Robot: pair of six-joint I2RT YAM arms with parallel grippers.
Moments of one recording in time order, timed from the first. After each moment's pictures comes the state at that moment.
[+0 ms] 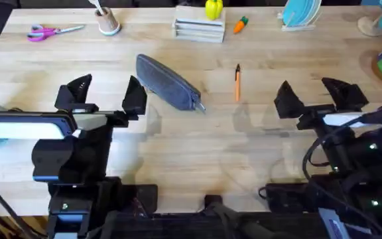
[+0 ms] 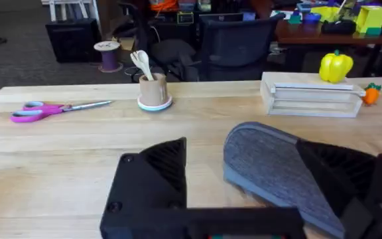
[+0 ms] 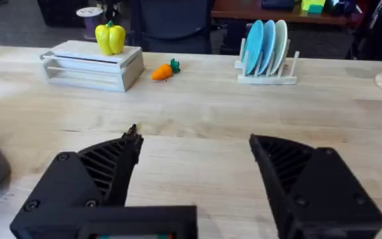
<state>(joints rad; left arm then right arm) 0.00 0.00 0.01 -0.02 0.01 0.00 0.00 0.00 0.01 -0.10 -0.04 0.00</state>
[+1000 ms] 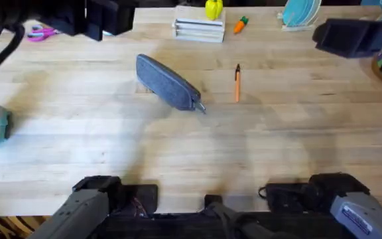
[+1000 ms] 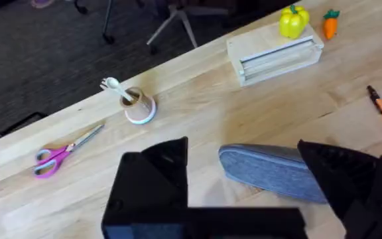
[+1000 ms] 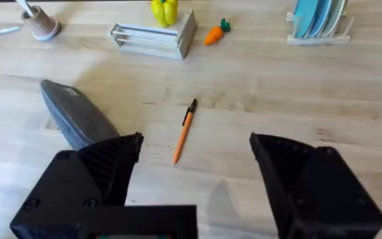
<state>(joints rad) 0.00 1.03 1.31 -0.82 0.20 0.37 0.00 0.79 1.15 -0.92 -0.21 0.07</state>
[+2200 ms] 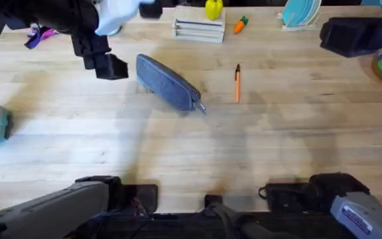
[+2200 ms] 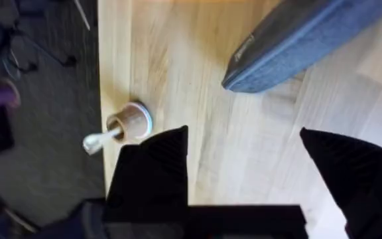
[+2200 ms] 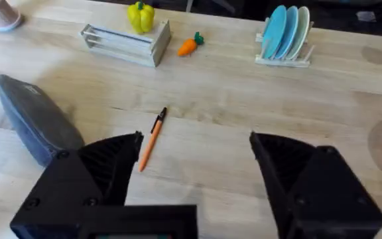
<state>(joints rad) 0.01 1.35 1.34 -1.02 0.22 1.44 0.00 0.81 1.16 -0.88 -0.12 -0.06</state>
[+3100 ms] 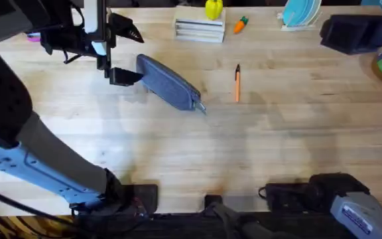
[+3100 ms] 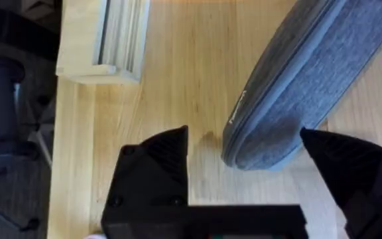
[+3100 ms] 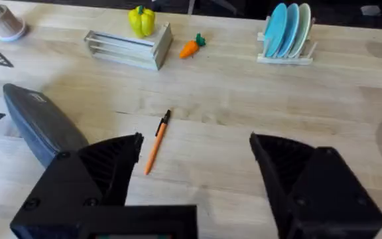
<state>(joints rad) 0.27 1.88 1.35 -0.92 0.89 1.95 0.00 0.81 1.16 -0.88 -0.12 -0.01</state>
